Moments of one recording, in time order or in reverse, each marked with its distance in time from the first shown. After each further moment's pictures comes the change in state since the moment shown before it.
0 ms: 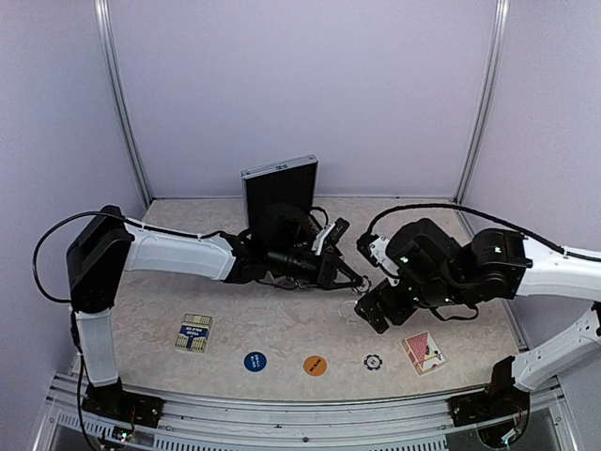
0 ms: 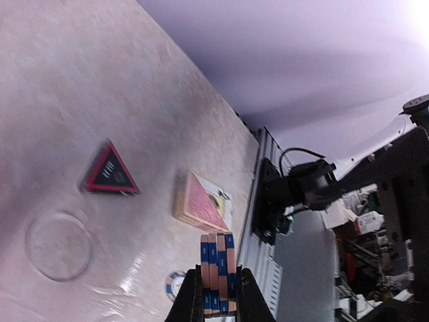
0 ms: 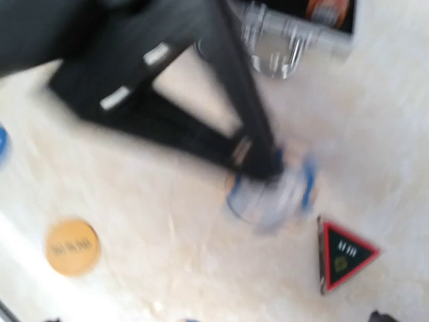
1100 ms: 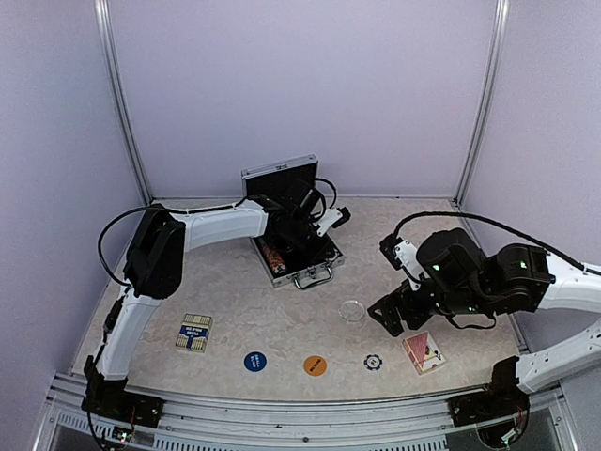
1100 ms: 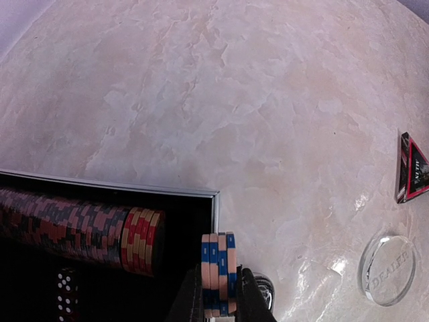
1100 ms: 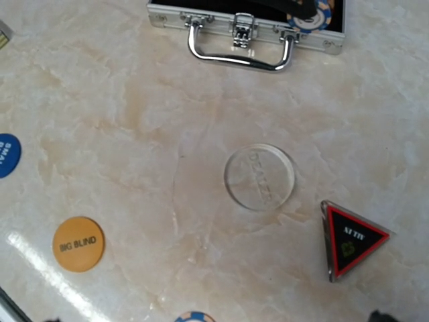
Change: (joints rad) left arm 0.172 0.442 0.761 -0.753 -0.429 0.858; right arm -0.027 -0.204 -0.156 0.084 -0.020 0.048
